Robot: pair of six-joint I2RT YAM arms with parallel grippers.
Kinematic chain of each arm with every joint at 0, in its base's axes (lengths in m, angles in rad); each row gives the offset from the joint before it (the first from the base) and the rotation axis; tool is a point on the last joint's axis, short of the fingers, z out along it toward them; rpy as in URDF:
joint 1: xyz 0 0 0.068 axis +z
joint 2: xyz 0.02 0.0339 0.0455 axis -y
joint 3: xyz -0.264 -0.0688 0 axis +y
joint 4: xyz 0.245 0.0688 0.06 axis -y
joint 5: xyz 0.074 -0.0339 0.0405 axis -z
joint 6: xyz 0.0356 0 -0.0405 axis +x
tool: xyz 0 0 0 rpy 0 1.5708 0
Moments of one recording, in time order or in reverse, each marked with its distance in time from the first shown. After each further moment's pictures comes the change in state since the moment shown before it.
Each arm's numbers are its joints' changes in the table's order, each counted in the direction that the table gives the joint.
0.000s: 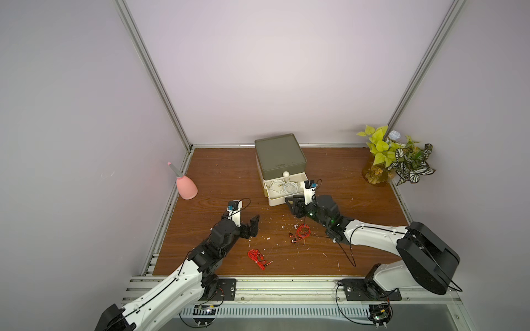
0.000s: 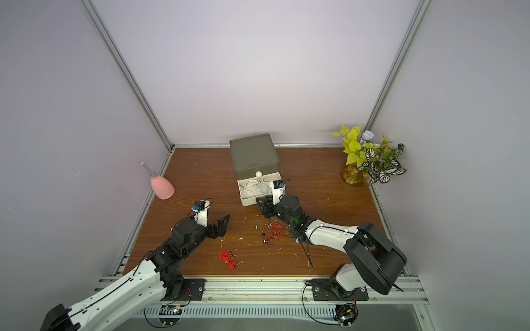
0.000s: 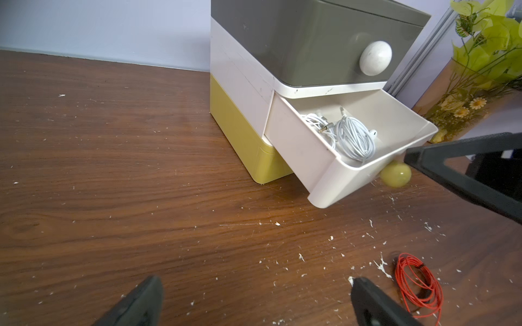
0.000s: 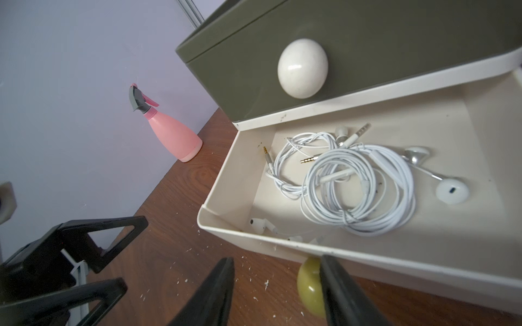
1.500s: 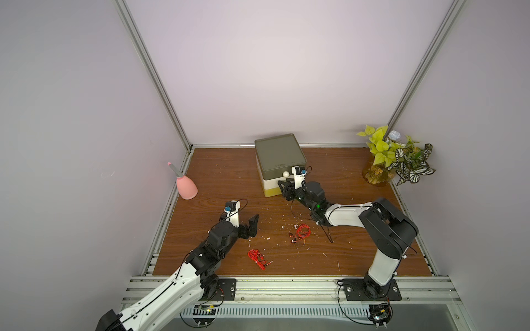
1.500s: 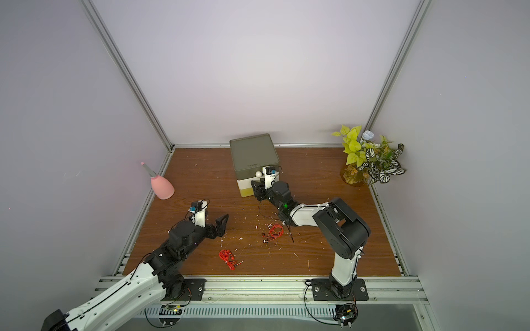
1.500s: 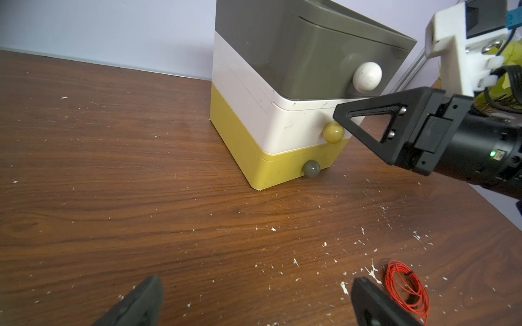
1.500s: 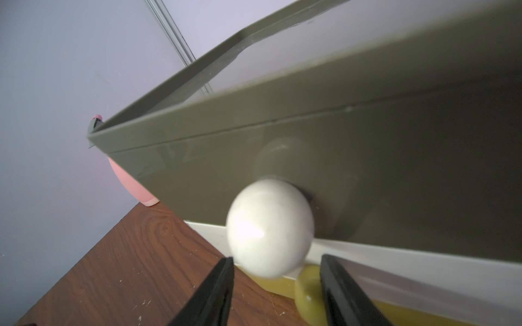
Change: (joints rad) left arm 0.000 0.042 0.014 -0.001 0.000 -0.036; right arm -0.064 -0.336 -0.236 0.211 0.026 -0.126
